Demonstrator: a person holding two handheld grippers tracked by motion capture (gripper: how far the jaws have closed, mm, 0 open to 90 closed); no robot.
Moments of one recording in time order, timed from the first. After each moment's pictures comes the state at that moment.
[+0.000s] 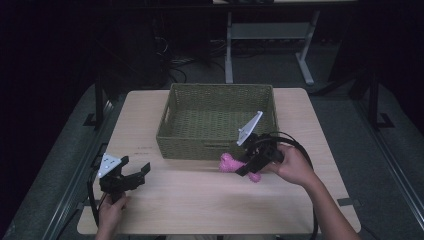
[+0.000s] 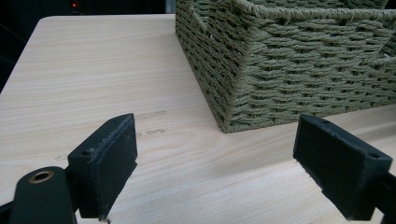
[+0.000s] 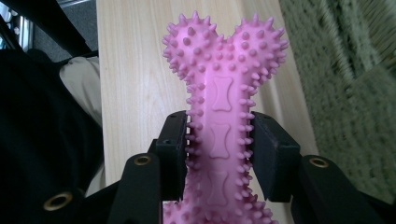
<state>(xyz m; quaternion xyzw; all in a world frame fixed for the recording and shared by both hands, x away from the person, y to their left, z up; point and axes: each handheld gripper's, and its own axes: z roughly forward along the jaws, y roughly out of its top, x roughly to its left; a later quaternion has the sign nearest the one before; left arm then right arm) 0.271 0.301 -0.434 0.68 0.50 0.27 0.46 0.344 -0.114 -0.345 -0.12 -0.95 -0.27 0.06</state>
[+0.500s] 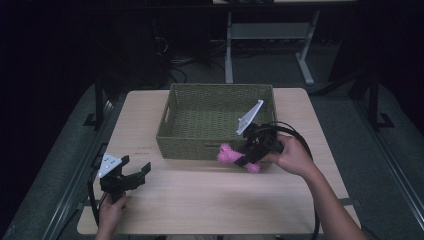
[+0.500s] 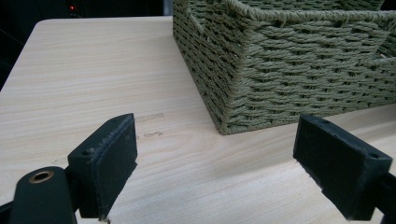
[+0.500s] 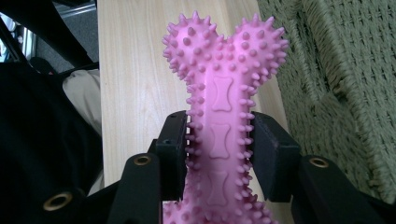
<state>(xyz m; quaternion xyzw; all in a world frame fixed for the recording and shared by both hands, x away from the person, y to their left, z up) 0.271 0.300 -0.434 0.69 0.49 0.27 0.46 0.359 -0.113 -0.326 -0.12 -0.95 -0.28 0.05</state>
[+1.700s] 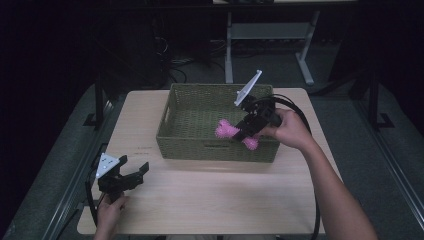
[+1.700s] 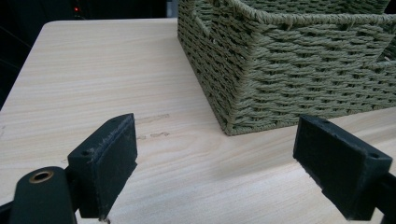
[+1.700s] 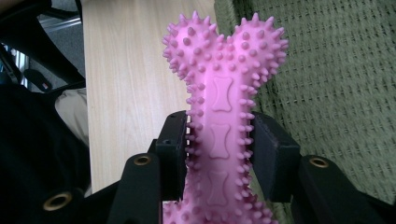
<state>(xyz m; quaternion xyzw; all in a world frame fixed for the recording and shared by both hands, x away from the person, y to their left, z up) 0.270 0.305 -0.433 0.68 0.50 0.28 0.46 0.405 -0.109 -0.281 -0.13 -0.95 -0.28 0.04</state>
